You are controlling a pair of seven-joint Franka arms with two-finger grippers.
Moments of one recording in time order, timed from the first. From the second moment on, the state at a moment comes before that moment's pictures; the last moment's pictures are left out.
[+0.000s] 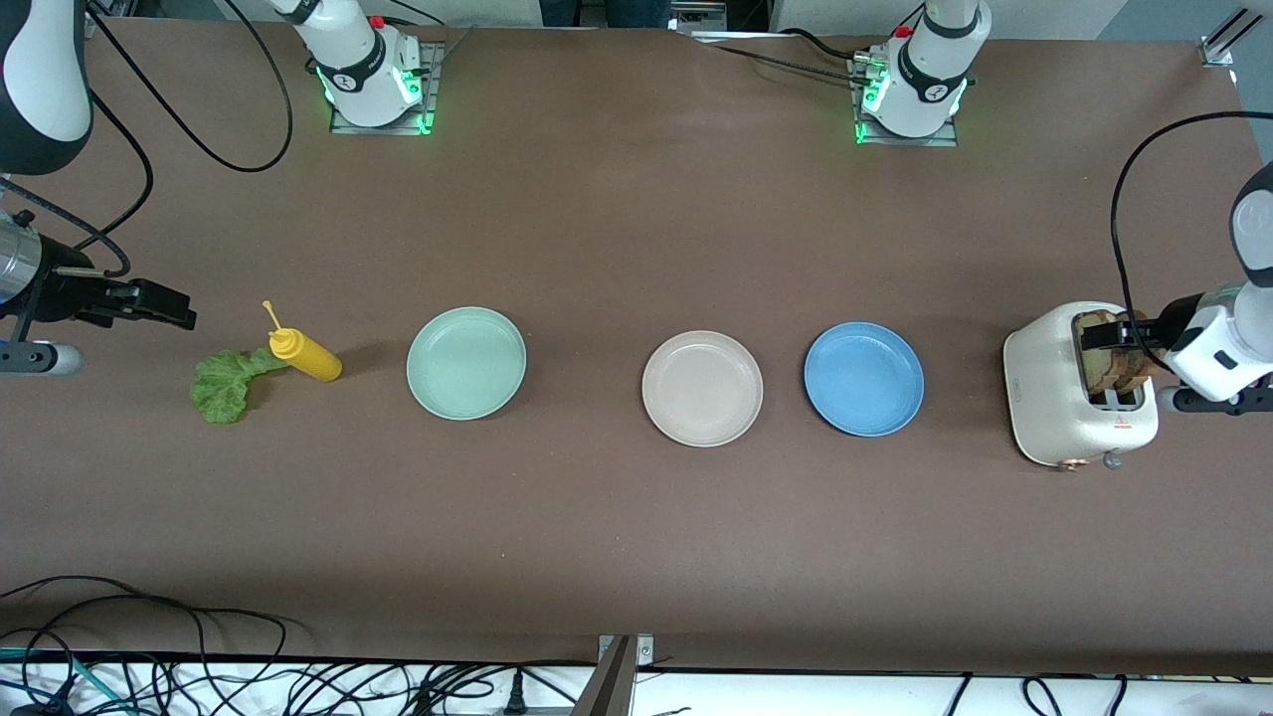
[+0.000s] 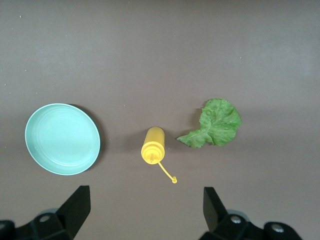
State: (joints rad) left arm 0.20 0.34 -0.04 -1.62 0.09 1.72 0.10; right arm 0.06 0.26 -0.09 -1.43 0.02 1.61 -0.01
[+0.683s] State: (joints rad) left arm 0.21 0.41 -0.04 -1.63 0.13 1.72 0.10; right arm 0.06 0.26 -0.09 -1.43 0.02 1.61 -0.01
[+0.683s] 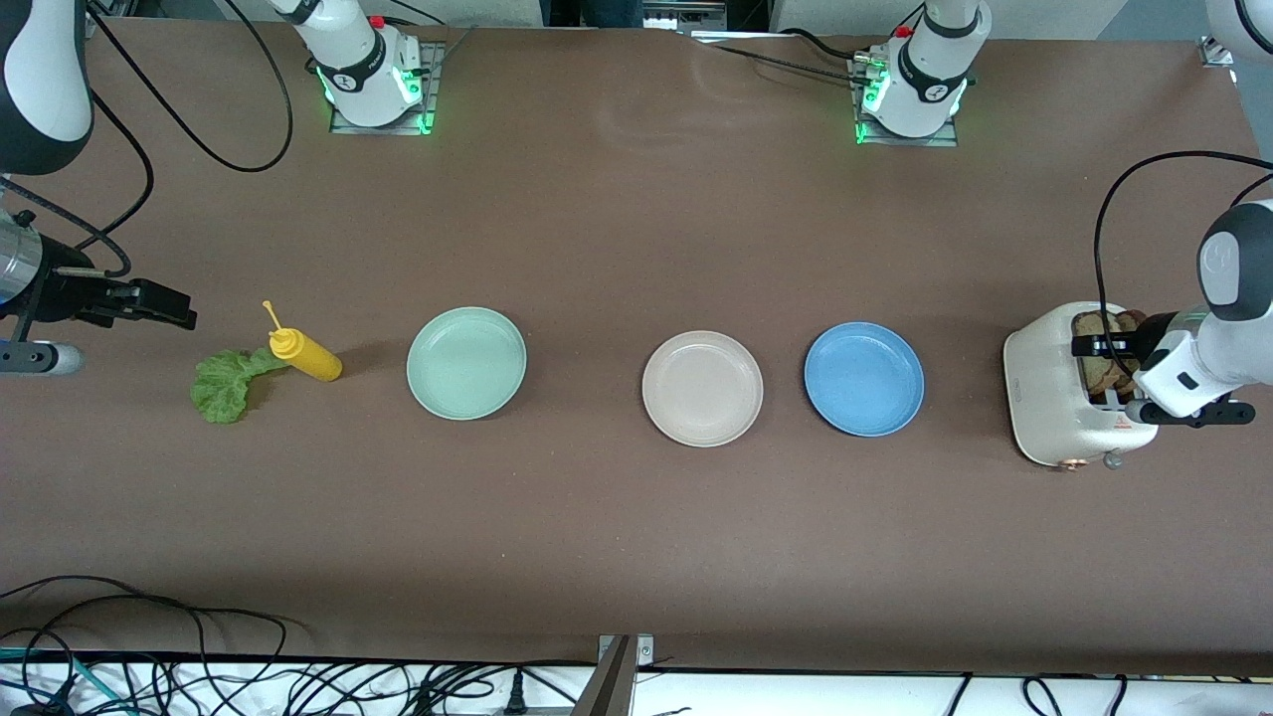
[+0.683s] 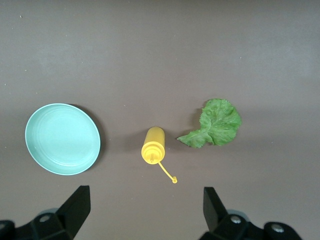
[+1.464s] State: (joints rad) left arm 0.18 0.38 -0.06 -1.49 0.19 1.50 0.09; right arm 0.06 0.26 -0.09 -1.43 0.02 1.61 -0.01
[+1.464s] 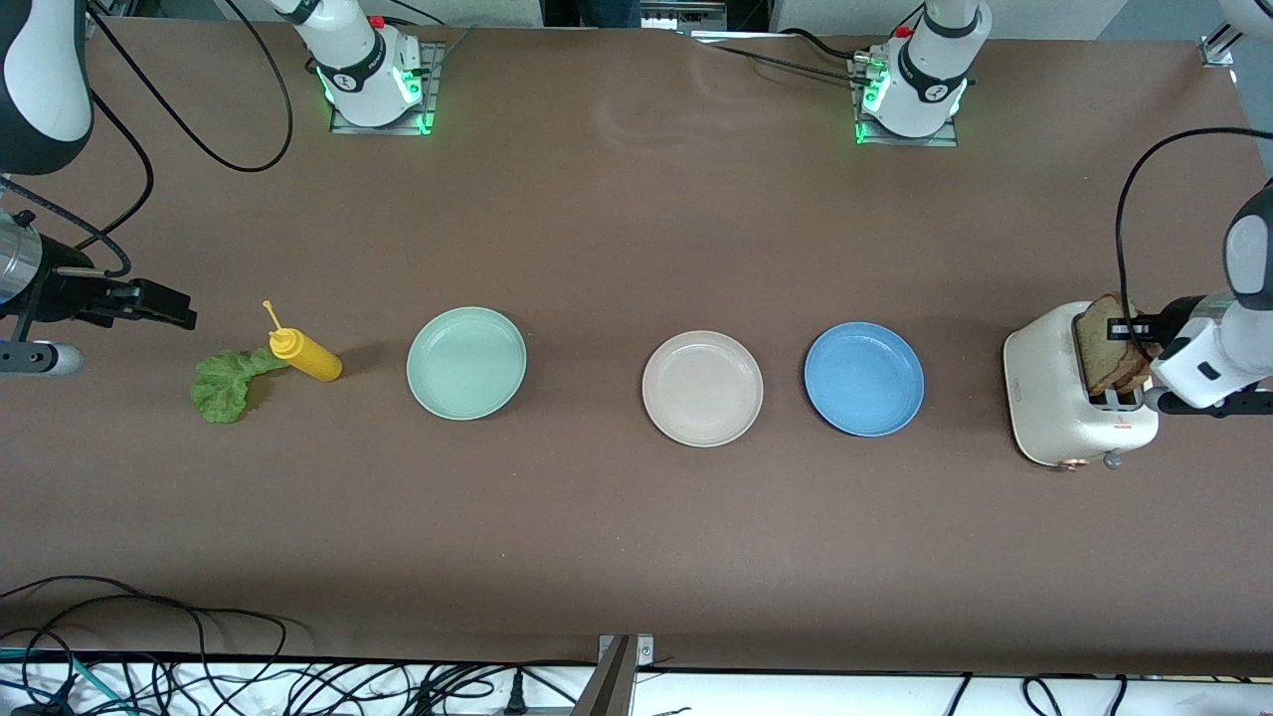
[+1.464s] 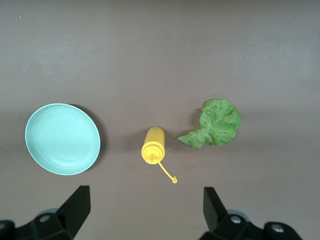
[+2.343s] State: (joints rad) left arm 0.00 0.37 -0.16 -1.32 -0.04 1.28 0.08; right arm 0.06 0.26 -0.09 -1.43 0.02 1.61 -0.01
